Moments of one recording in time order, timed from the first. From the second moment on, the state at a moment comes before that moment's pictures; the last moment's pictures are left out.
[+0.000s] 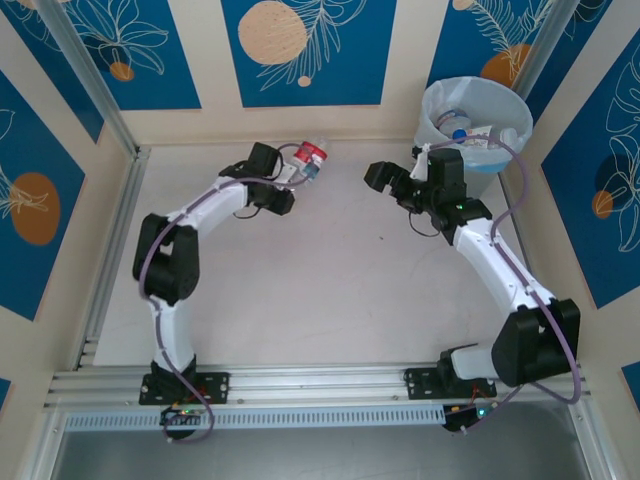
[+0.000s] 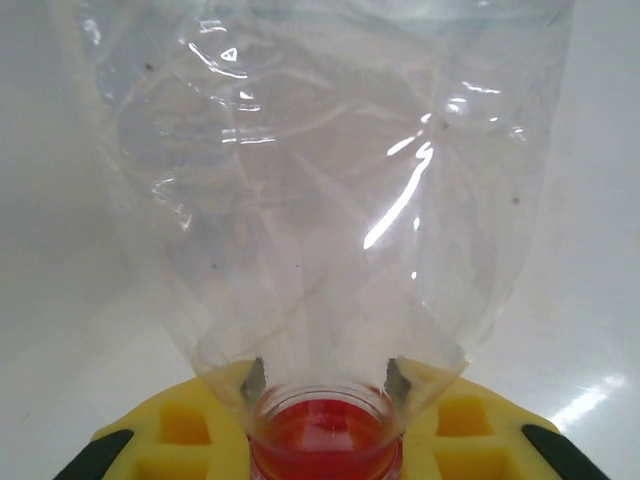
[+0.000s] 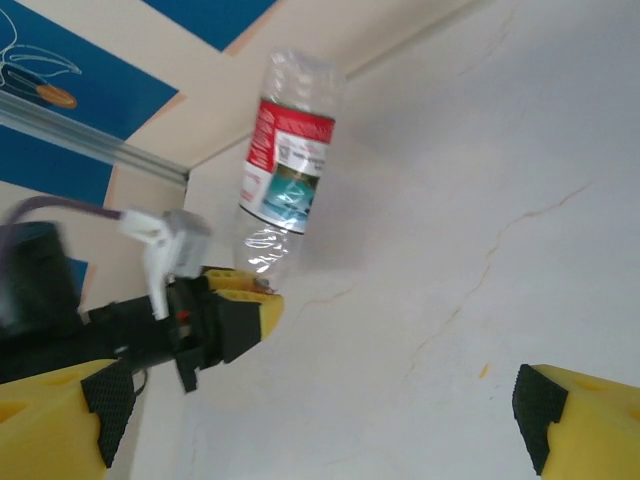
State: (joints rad) left arm -0.44 1.94 1.57 -0.59 0.14 0.10; right arm 0.21 1.36 1.13 -0.30 -0.43 0.70
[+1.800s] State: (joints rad) left arm -0.67 1.65 1.39 -0.35 0.44 -0.06; right arm 0.29 1.44 1.16 0.09 -0.51 0.76
